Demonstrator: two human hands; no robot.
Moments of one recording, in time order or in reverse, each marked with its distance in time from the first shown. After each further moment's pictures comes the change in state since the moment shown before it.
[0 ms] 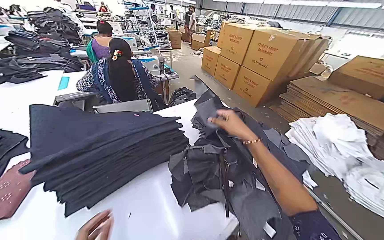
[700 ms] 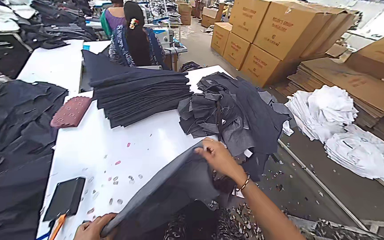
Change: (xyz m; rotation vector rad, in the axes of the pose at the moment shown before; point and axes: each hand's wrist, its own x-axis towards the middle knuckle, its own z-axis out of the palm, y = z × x) left_hand -0.205 0.035 -0.164 0.681 -0.663 -0.206; right_hand -0.296 -0.034 0.137 0.018 -0.083 -0.211
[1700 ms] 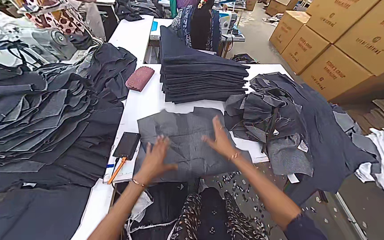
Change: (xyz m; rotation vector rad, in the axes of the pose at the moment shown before) left_hand 0.087 -0.010 0.006 0.079 0.062 -0.179; right_hand 0.084 0.063 0.149 -0.090 -0.302 0.074
